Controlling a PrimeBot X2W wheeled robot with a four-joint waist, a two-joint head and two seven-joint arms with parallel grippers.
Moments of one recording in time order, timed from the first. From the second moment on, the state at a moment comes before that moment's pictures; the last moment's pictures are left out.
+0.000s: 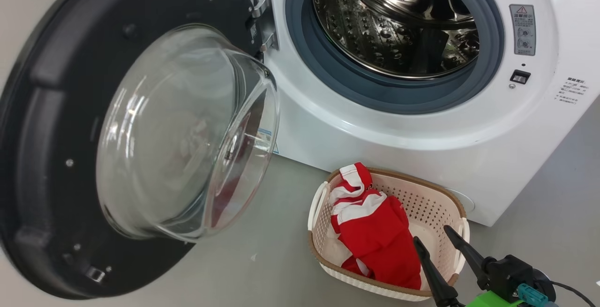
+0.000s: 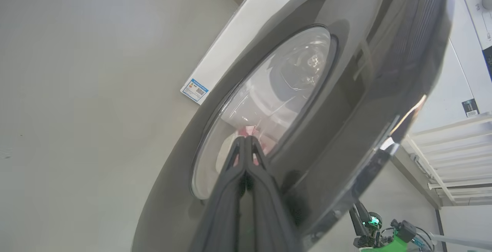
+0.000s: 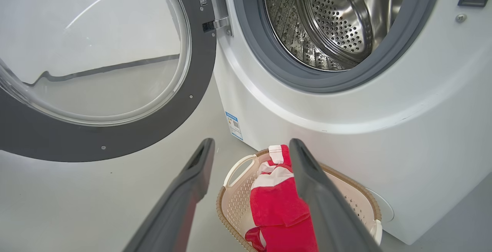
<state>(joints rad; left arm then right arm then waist) -0.57 0.64 0.18 0.43 -1.36 -0.12 1.05 0.02 -0.14 0.21 0.29 0.31 0.13 -0.26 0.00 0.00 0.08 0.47</state>
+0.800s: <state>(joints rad) -0.47 0.52 0.11 0.02 -1.52 -0.12 1.09 0.04 -0.13 0.19 0.28 0.31 0.13 -0.26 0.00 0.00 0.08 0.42</state>
